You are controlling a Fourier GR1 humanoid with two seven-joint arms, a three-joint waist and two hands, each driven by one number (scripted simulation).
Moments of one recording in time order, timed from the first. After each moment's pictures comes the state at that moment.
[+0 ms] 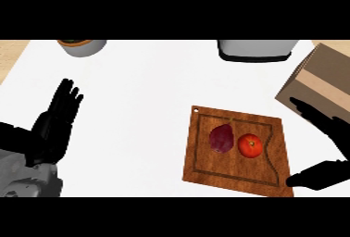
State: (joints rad) left arm -0.09 0.22 -0.02 -1.68 0.21 0.20 0.20; right arm -0.05 -0.59 0.07 -1.87 0.01 0.28 0.59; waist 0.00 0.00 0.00
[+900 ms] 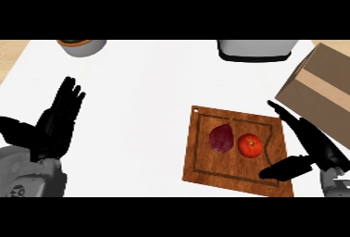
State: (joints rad) left arm -0.12 0.16 0.04 -1.63 0.16 0.14 0.19; right arm -0.08 -0.34 0.07 -1.77 0.26 0.32 0.55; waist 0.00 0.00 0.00
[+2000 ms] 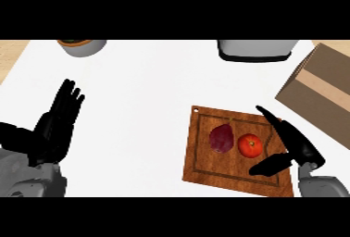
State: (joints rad) left arm -0.09 0.12 0.07 -1.67 0.12 0.11 0.21; right arm -0.10 -0.23 0.05 -1.57 0.47 0.34 0.40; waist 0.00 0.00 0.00
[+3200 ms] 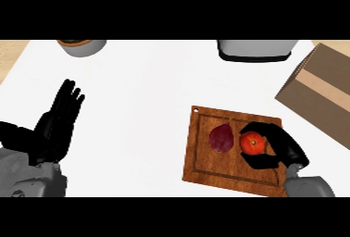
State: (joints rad) left arm -0.10 0.10 0.09 -1.66 0.11 0.08 0.21; right arm -0.10 -0.19 0.08 -1.47 0.63 0.29 0.25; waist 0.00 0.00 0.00
